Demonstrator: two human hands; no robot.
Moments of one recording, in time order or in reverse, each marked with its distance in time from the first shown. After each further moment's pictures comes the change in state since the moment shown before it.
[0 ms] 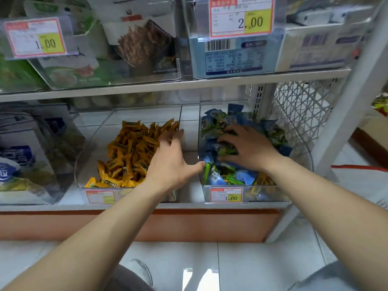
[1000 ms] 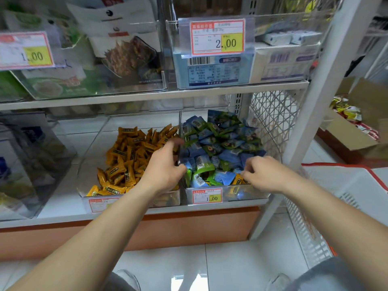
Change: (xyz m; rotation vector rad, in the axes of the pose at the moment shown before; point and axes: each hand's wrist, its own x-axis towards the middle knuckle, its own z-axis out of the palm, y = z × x) left_hand 0.003 0.009 0.000 -0.331 -0.084 0.094; right_hand -0.089 -0.002 -0.032 0.142 -0.223 0.407
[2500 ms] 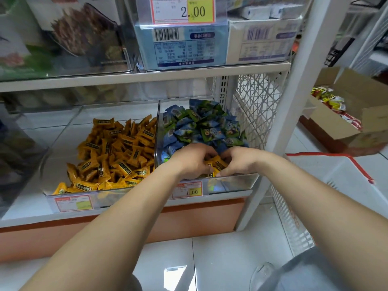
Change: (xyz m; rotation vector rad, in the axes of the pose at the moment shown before) left_hand 0.044 0.053 0.080 0.298 -0.514 0.219; right_hand 0.040 0.009 0.007 0.247 -0.309 -0.002
